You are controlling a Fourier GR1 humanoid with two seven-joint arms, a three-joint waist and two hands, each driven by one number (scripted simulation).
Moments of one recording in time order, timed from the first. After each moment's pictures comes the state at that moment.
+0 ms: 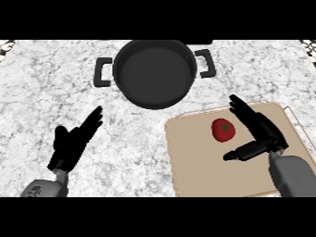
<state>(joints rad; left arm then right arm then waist) -0.08 0.18 -0.13 -1.37 0.06 -0.09 0.14 -0.26 -0.24 0.00 -1.08 -0.06 0.33 -0.10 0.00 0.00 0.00</state>
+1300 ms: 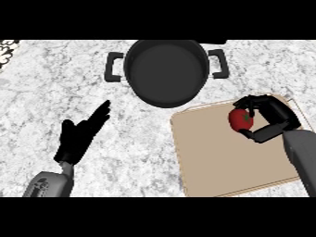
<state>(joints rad) -0.13 0.15 -0.13 -1.38 0.04 -0.14 0.16 -0.54 -0.37 -0.04 -0.60 0.04 0.56 -0.54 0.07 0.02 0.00</state>
